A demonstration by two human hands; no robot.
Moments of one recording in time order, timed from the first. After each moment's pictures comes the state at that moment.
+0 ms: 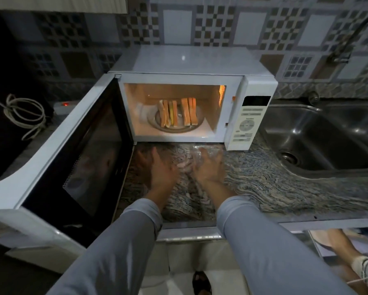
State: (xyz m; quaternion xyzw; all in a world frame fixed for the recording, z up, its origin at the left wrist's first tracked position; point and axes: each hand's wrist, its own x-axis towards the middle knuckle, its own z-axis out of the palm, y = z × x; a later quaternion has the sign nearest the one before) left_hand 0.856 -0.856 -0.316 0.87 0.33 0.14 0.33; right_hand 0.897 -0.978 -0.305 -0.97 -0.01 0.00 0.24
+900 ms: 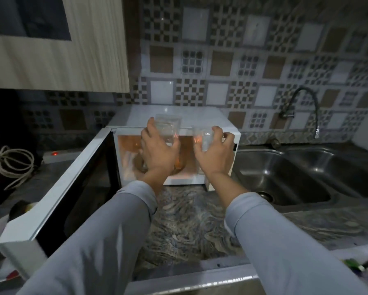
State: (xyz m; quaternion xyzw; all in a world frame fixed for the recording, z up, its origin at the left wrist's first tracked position) left_hand 0.883 -0.881 -0.137 0.83 0.16 0.38 0.37; right_hand 0.899 -1.007 -0.143 -0.86 -0.02 -0.37 0.34
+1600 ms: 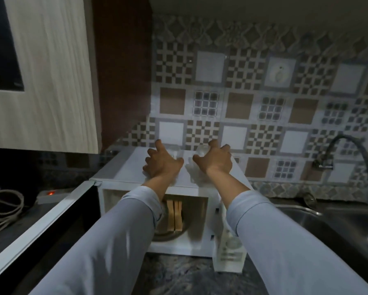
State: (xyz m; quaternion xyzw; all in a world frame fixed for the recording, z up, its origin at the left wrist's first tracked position) left_hand 1.052 -0.862 -0.071 0.87 0.27 0.26 0.33; right_hand 1.097 -0.979 -0.056 -0.93 -0.04 -0.18 0.31
